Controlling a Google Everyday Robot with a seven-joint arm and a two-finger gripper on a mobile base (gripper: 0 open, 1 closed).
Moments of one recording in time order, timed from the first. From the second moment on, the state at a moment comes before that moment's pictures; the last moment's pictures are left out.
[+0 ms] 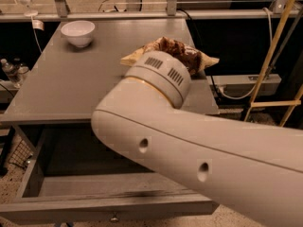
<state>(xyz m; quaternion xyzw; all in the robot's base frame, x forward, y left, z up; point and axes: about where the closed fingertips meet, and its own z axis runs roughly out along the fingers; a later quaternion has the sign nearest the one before) 0.434 0.041 0.823 -0.58 0.77 -0.09 0.23</state>
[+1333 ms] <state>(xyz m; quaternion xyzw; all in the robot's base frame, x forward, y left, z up) 0.531 0.105 0.882 -0.69 0.69 -0.06 0.20</state>
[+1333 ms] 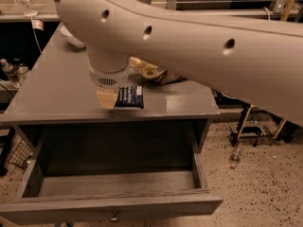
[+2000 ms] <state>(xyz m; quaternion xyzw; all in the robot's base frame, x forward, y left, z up) 0.582 0.111 0.875 -0.69 0.70 0.01 0.20</state>
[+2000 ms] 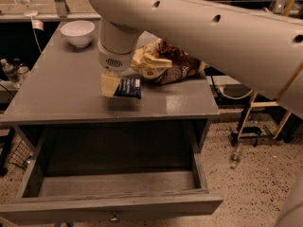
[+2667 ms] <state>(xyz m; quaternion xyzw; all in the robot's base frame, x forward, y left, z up) 0.581 0.113 0.876 -0.69 0.70 0.01 0.20</state>
